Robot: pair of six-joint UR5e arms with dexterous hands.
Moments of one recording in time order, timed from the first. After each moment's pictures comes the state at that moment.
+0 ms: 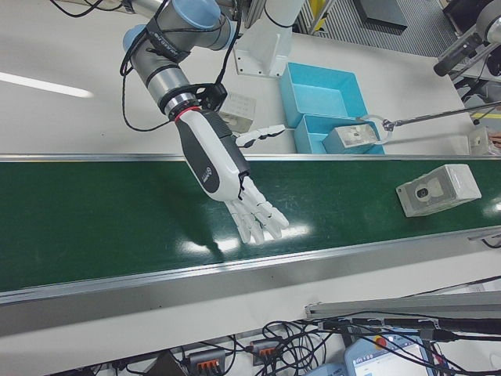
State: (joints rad) left arm -1.82 -1.81 -1.72 0.52 1.92 -0.16; right arm 0.94 -1.11 1.85 -3.58 -1.29 -0.21
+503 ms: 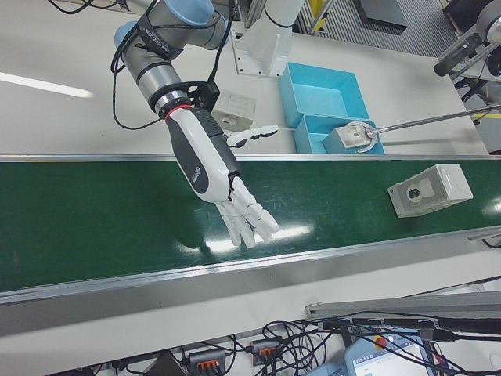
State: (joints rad) left arm -1.82 -1.81 -1.72 0.52 1.92 -0.16; right arm 0.97 -1.12 1.86 -3.58 -1.29 -0.21
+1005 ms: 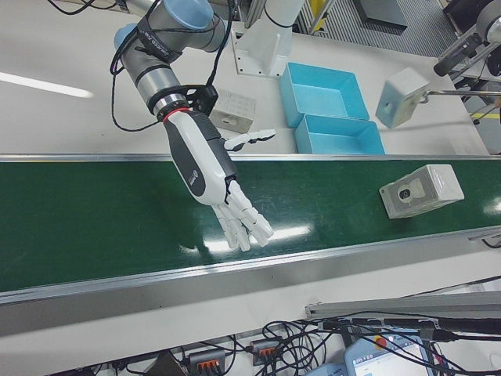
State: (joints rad) left arm -1.82 -1.81 -1.72 0.52 1.92 -0.16; right arm 0.96 -1.12 1.84 -3.58 -1.28 -0.21
